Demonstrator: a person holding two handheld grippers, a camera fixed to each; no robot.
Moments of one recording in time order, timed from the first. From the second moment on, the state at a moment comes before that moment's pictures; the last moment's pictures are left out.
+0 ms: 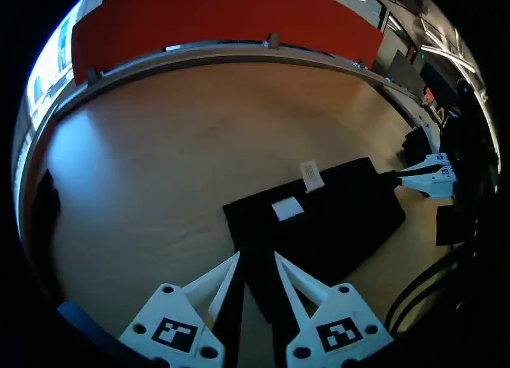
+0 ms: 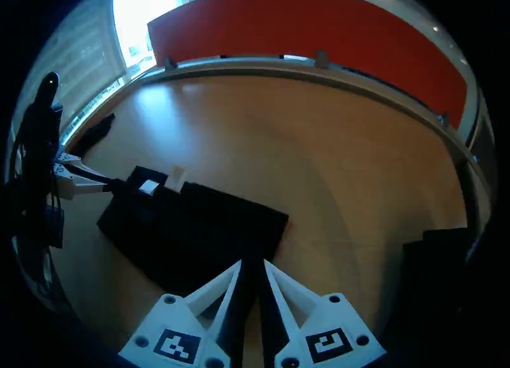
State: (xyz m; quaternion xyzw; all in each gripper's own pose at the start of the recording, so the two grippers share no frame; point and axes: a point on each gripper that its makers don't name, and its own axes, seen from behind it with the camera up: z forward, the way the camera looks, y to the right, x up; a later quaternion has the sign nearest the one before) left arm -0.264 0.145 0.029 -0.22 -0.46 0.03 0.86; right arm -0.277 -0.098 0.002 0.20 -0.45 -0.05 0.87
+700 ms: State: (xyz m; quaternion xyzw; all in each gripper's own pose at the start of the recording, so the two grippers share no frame) left arm -0.274 0.134 0.050 -0.21 -0.45 0.07 0.86; right arm -0.290 -0.082 0.027 0.17 -0.44 -0.10 0.87
